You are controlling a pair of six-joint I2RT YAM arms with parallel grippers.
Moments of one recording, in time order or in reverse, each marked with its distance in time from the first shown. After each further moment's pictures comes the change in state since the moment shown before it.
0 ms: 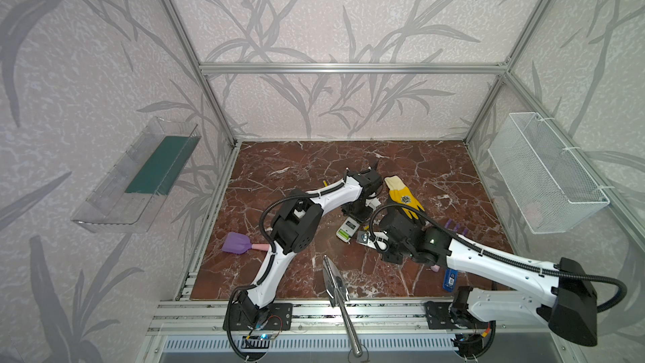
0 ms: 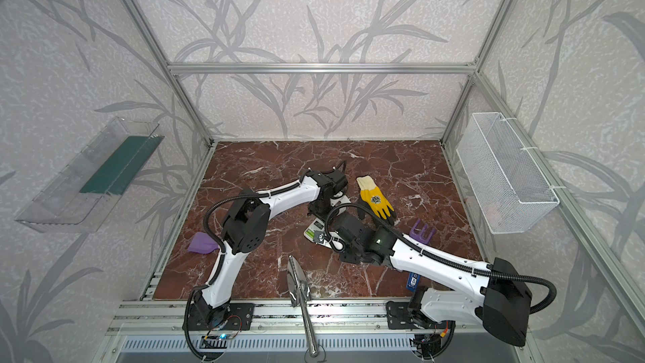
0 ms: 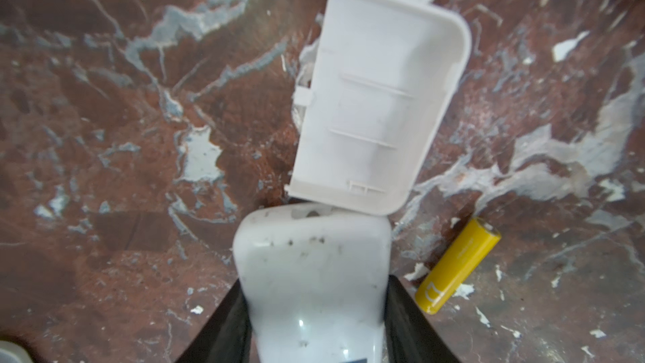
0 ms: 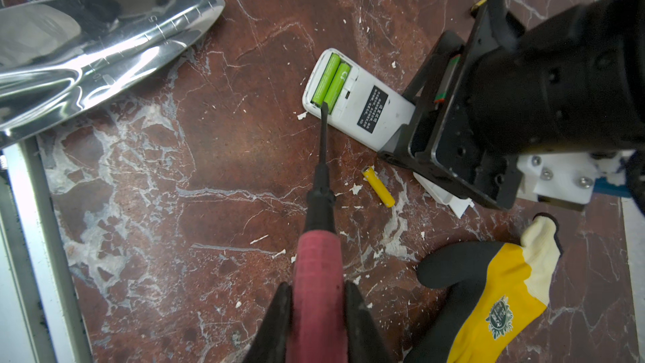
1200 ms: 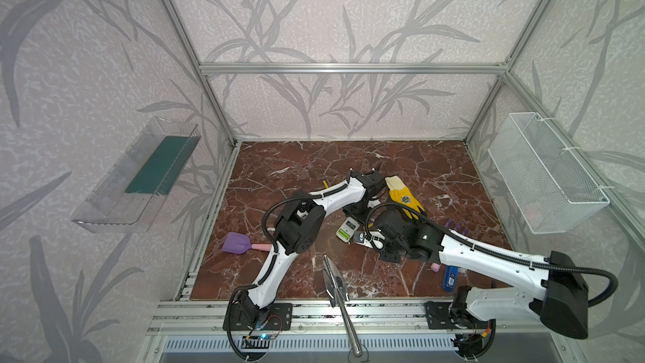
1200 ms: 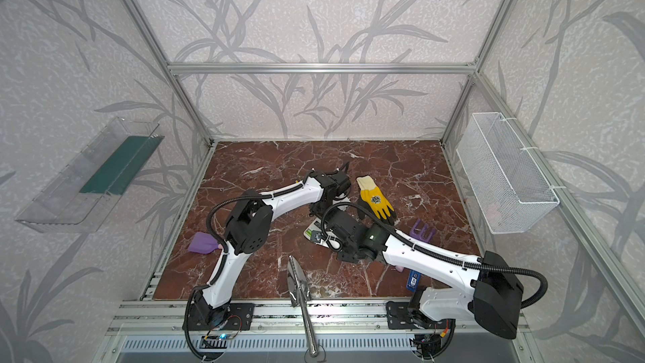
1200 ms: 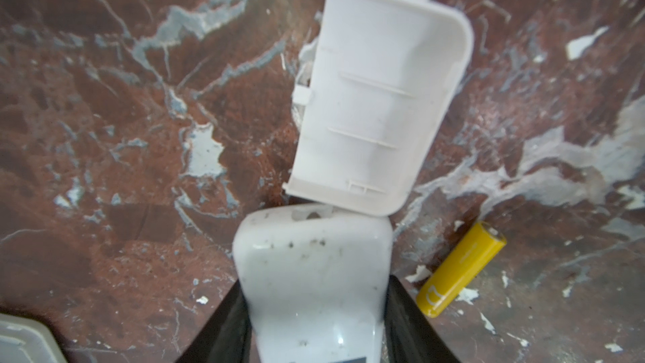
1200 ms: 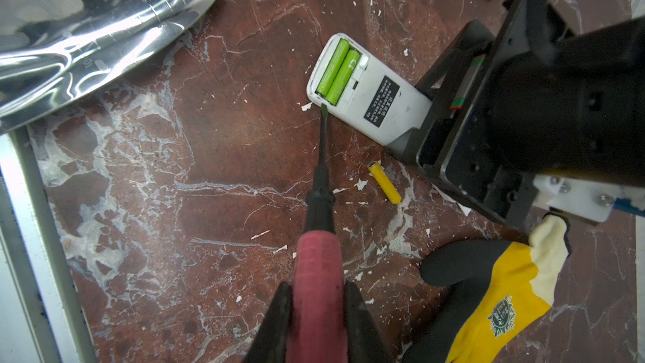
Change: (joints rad) left arm -0.019 0.018 0.032 -0.034 -0.053 -0.015; right arm 0.005 0.066 0.054 -0.036 0.007 0.000
